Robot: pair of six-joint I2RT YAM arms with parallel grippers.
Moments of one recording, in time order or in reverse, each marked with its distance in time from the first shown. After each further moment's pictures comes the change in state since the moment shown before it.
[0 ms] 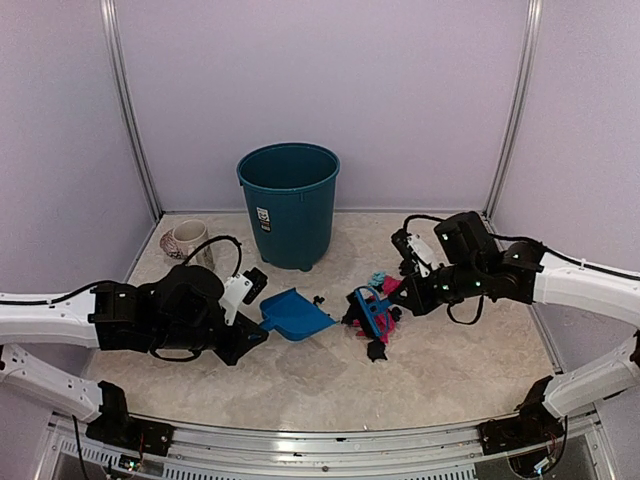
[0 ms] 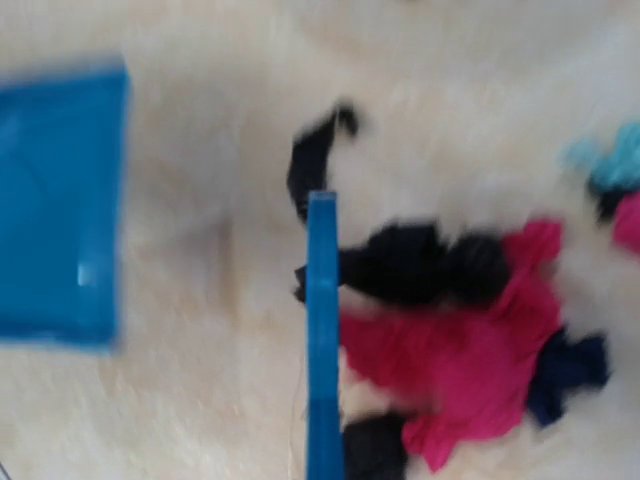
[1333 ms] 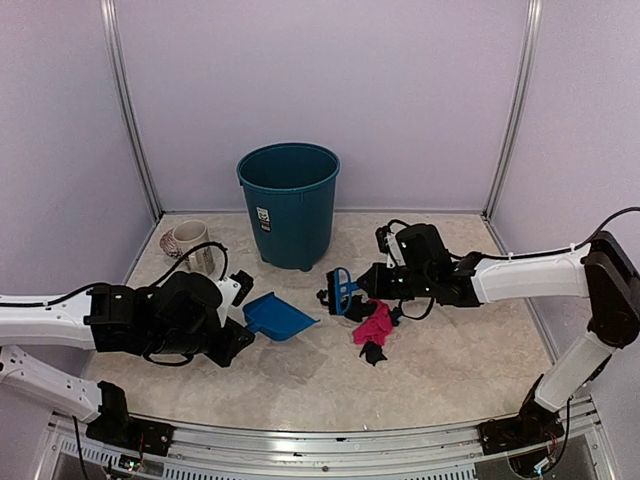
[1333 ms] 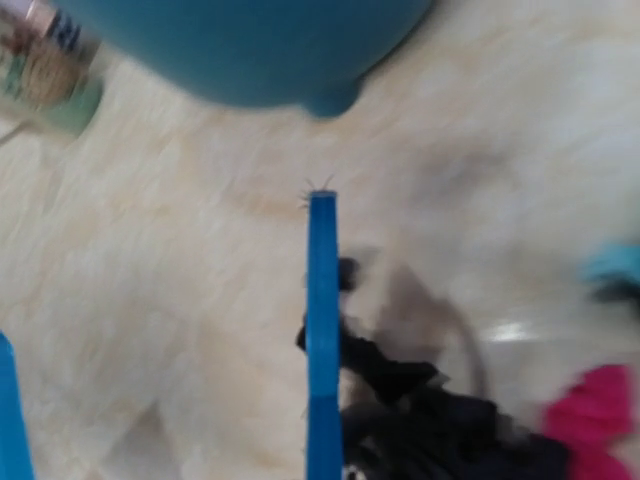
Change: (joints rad) left arm -0.014 -0.019 -0.011 -0.107 -0.095 -0.121; right arm -0.012 0.354 0.004 0.509 0.105 0.364
